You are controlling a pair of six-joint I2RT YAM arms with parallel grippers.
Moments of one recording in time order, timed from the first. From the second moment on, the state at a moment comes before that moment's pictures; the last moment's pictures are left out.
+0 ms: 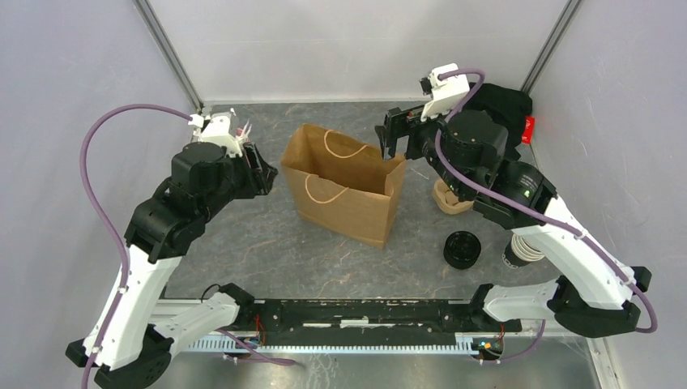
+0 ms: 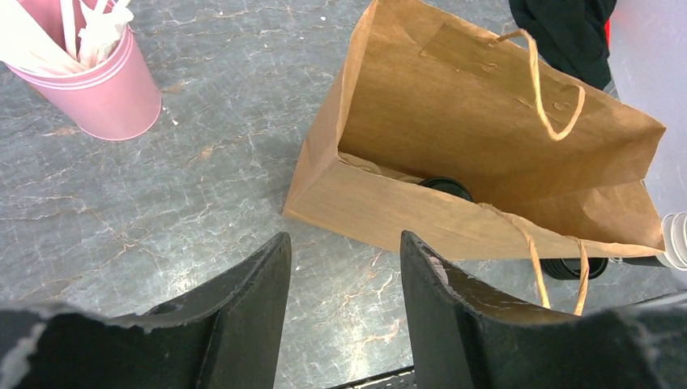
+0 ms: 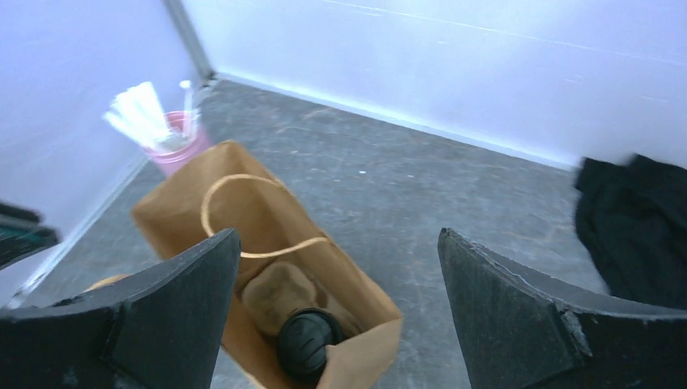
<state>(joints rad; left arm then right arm) -0.54 0.91 1.45 -0.99 -0.22 -0.43 0.96 1.24 1.75 -0.63 0.50 0.15</state>
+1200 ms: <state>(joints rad) -0.44 1.42 1.97 -1.05 -0.47 -0.43 0.96 1.15 1.66 -0.72 0.48 0.07</state>
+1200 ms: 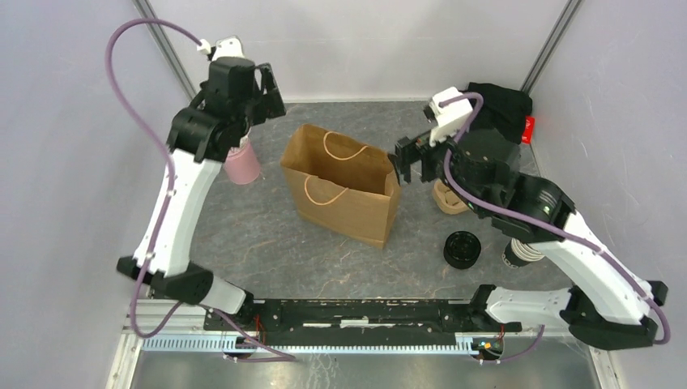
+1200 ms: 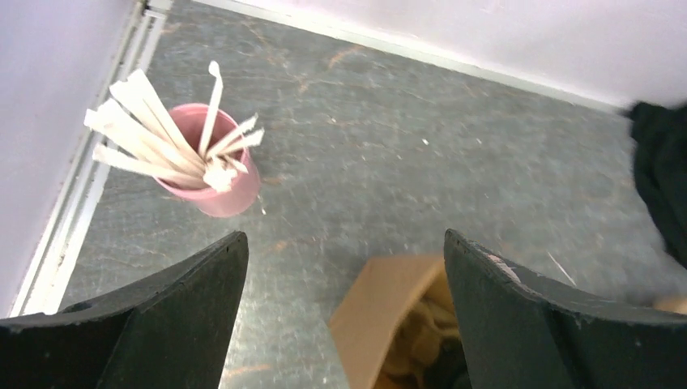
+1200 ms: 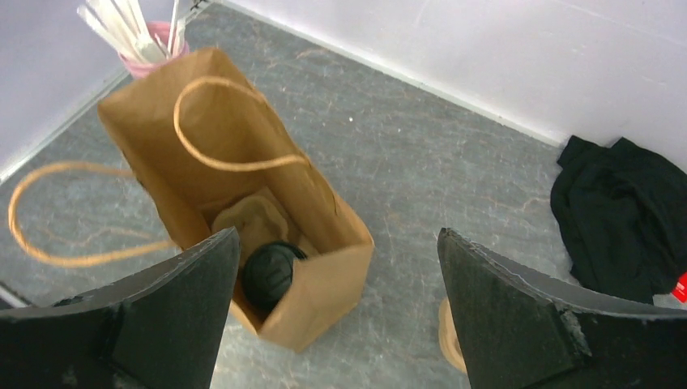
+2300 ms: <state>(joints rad) -0.08 2.08 2.14 -0.88 -0.52 -0.36 0.95 0.76 1.49 -0.96 0.47 -0.02</state>
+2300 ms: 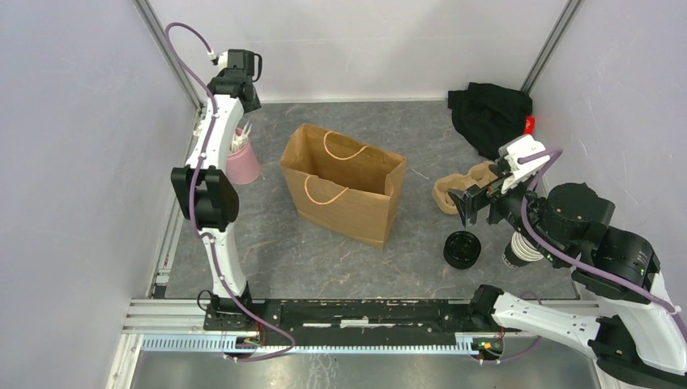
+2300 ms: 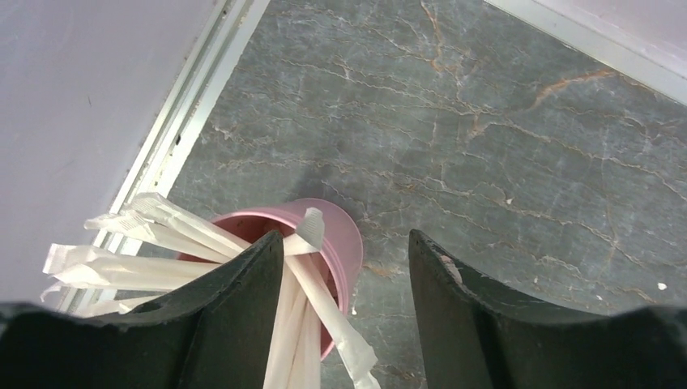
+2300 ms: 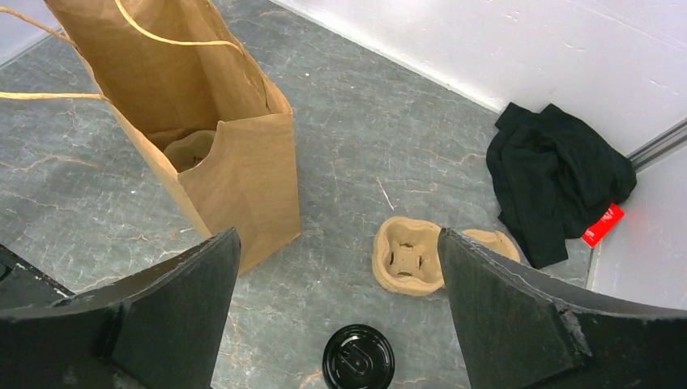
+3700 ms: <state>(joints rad) -0.07 1.68 2.31 -0.94 -0.41 -0.27 0.95 0.73 1.50 -0.89 0.42 0.09</state>
